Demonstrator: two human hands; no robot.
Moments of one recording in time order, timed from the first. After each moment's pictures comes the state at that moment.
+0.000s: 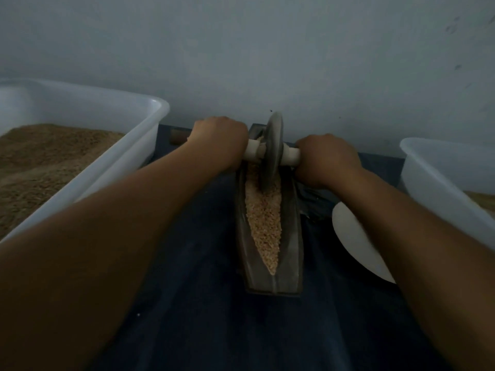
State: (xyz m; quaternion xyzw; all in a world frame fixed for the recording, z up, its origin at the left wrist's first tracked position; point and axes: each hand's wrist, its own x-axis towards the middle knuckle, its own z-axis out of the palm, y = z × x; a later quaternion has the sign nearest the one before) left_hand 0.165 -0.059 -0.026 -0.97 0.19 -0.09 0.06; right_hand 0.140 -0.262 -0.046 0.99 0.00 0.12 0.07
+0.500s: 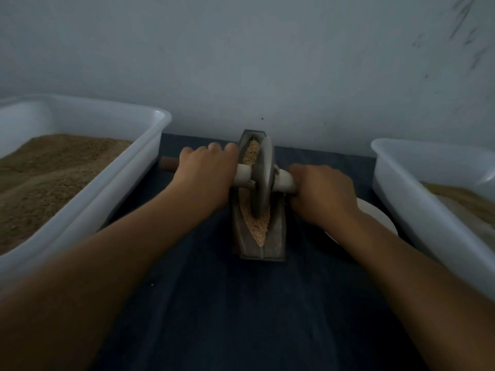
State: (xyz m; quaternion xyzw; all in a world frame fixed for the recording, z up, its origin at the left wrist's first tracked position) left_hand 0.078 -0.040 -0.040 -0.97 0.20 -0.16 0.04; right_hand 0.038 -0.250 -0.060 0.97 0.05 0.23 0.03
